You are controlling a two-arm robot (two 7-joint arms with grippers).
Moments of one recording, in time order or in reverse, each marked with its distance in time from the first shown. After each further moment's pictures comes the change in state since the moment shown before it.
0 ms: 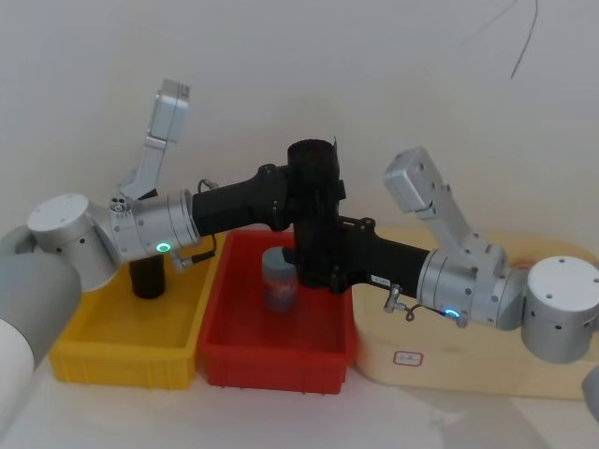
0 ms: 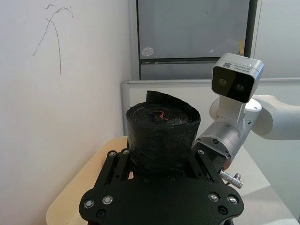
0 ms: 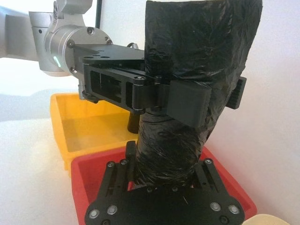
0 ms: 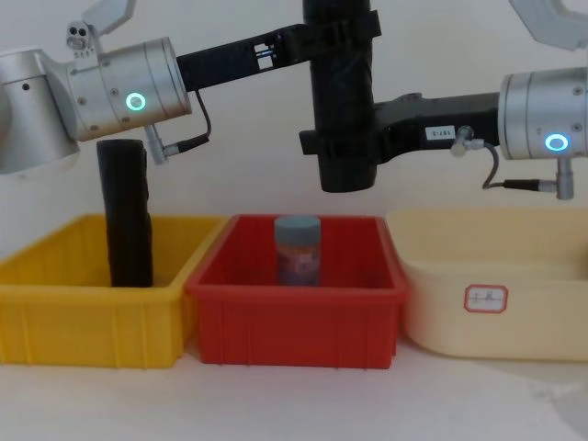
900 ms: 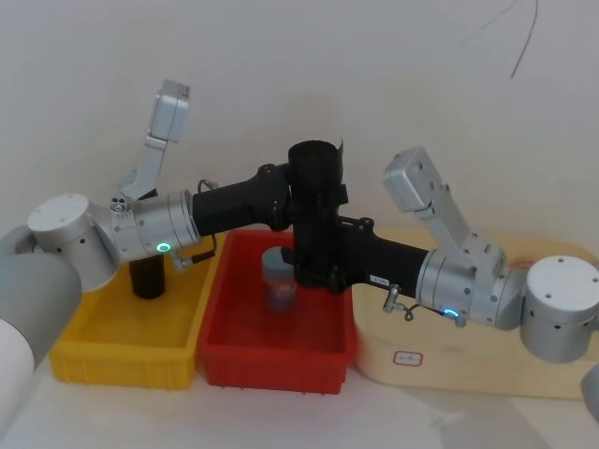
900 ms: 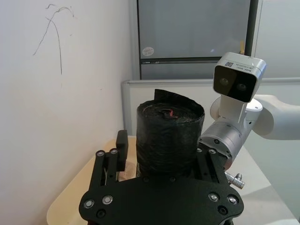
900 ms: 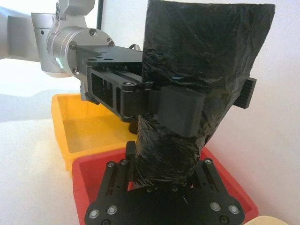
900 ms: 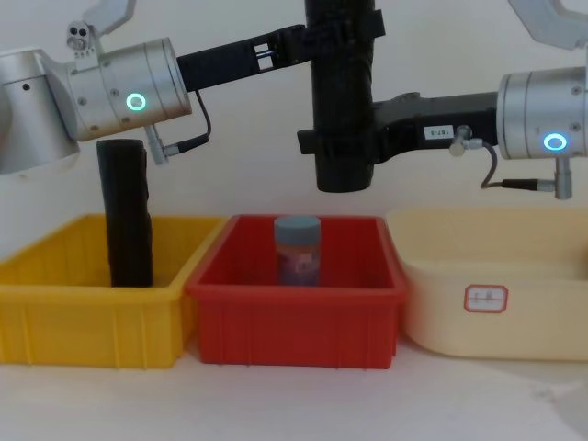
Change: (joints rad) left arm 0.000 0.000 0.000 0.000 0.000 0.000 0.000; right arm 0.002 -0.002 -0.001 0.002 0.000 -0.002 0.002
